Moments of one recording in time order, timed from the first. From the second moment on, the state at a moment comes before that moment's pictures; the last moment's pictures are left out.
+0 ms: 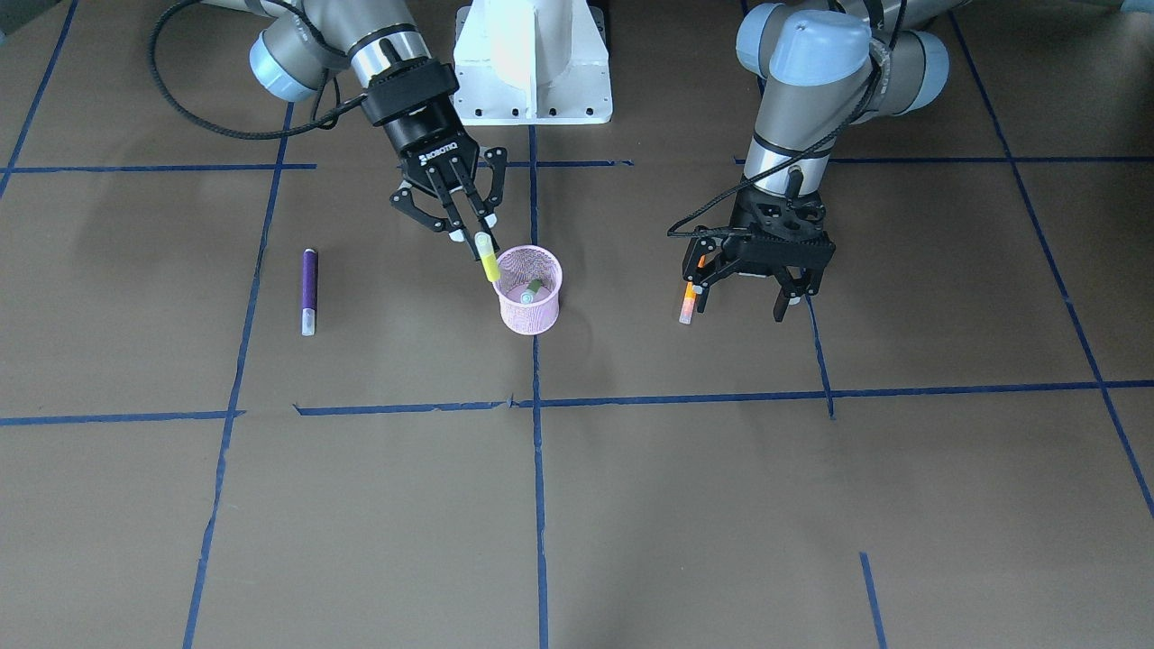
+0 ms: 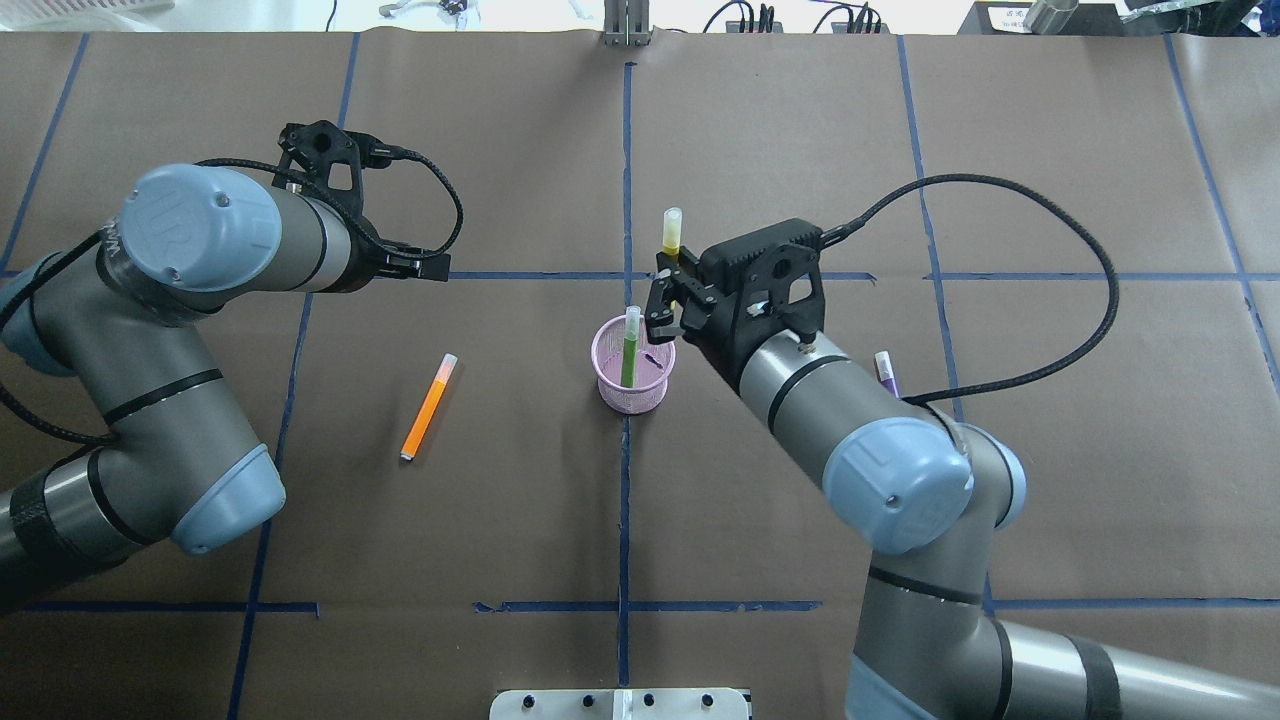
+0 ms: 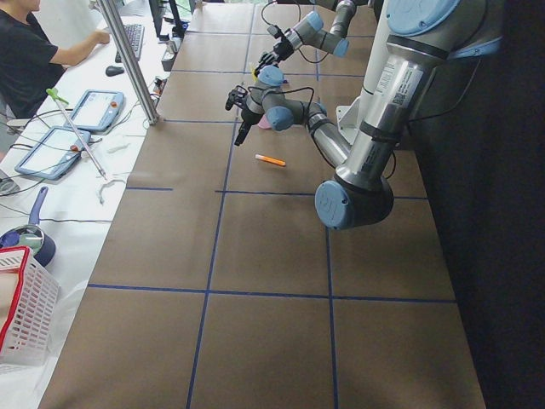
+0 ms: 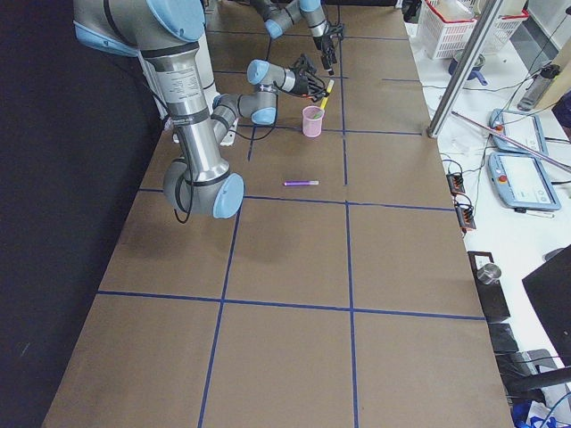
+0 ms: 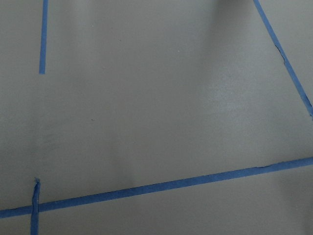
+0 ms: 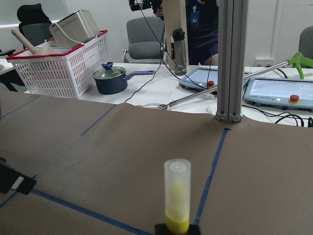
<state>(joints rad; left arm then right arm) -0.68 -1.99 -1.83 -1.84 -1.66 -0.97 0.33 -1.11 1.84 -0.84 1.01 0.85</state>
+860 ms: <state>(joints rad) -0.67 -1.98 -1.82 -1.85 -1.67 -0.97 0.23 -1.10 1.84 -0.89 0.94 0.86</state>
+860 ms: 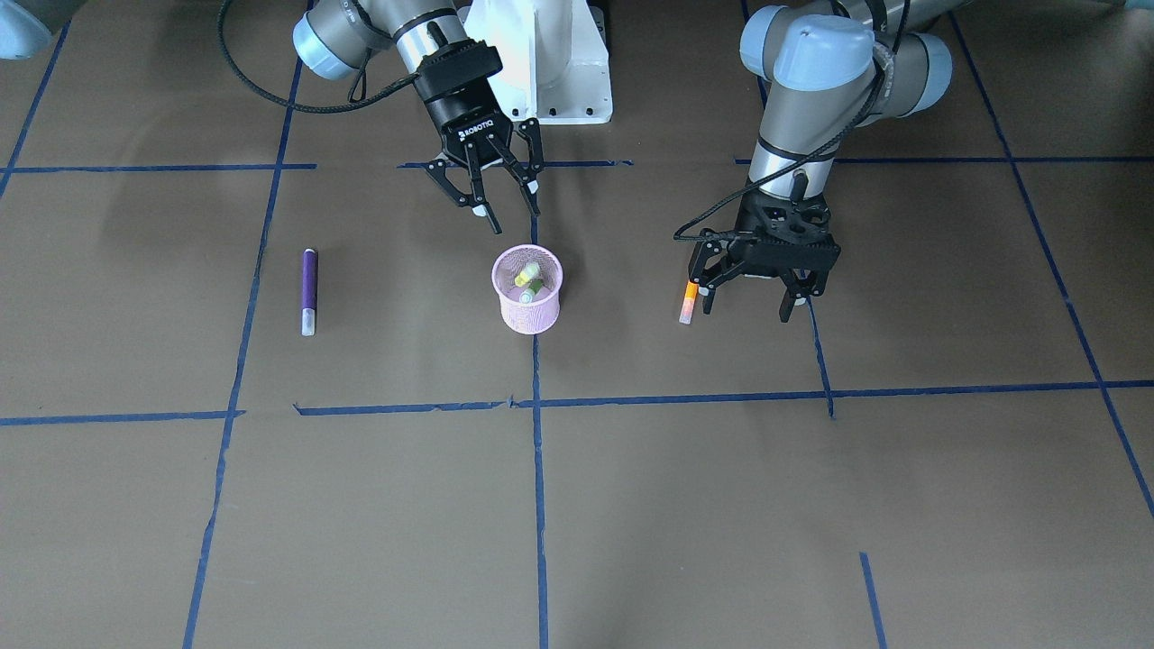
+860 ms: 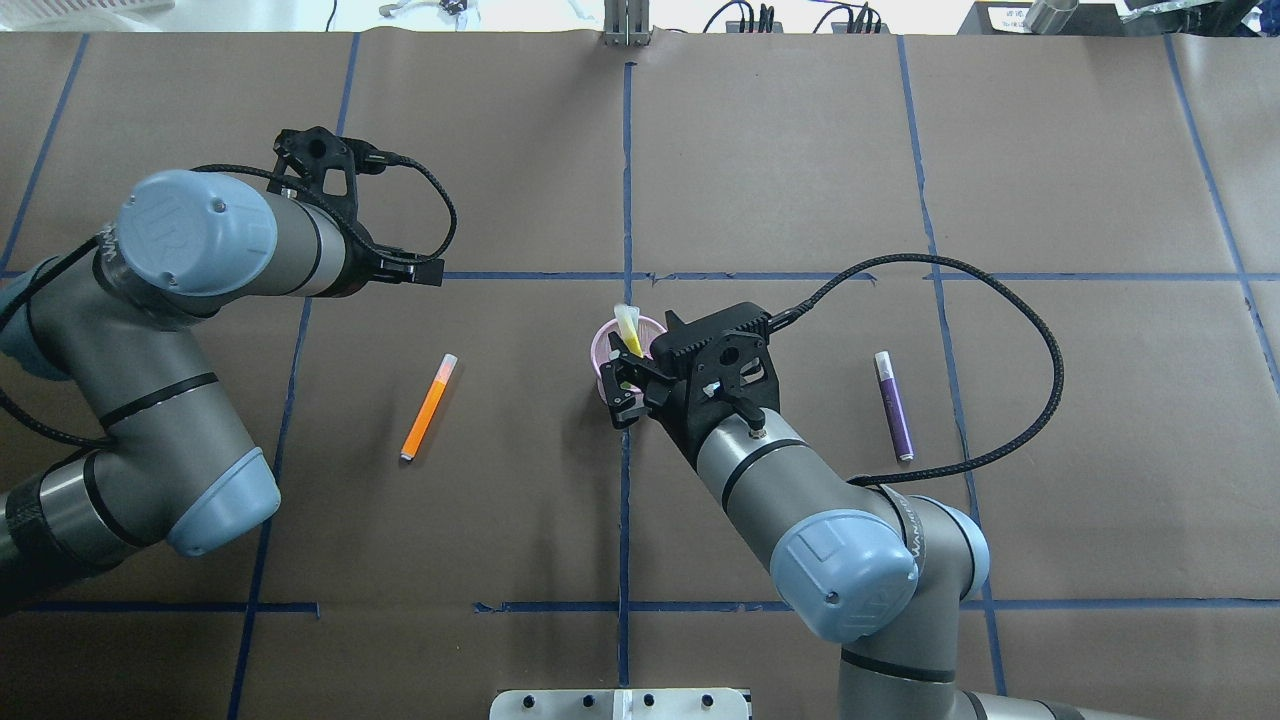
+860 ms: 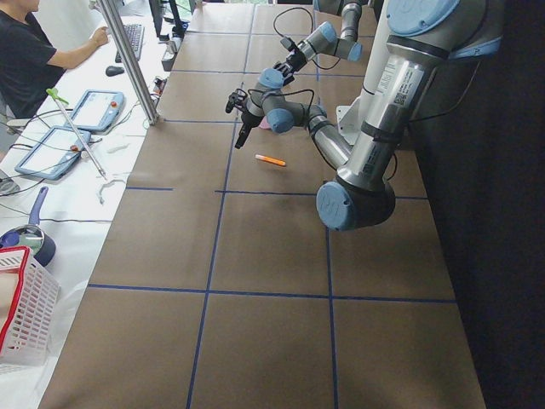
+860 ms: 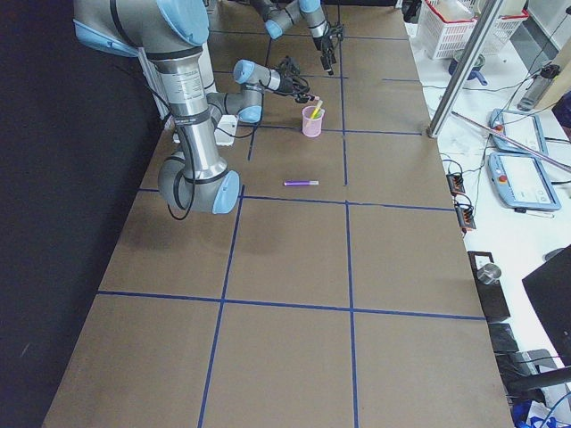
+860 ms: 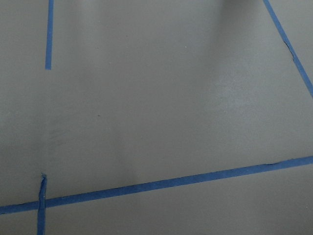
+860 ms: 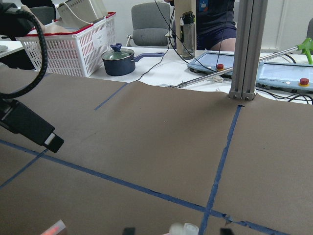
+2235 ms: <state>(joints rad) -0.68 -2.07 -1.79 -1.43 -2.05 -0.60 0.74 -1.16 1.88 -1.19 1.71 0.96</state>
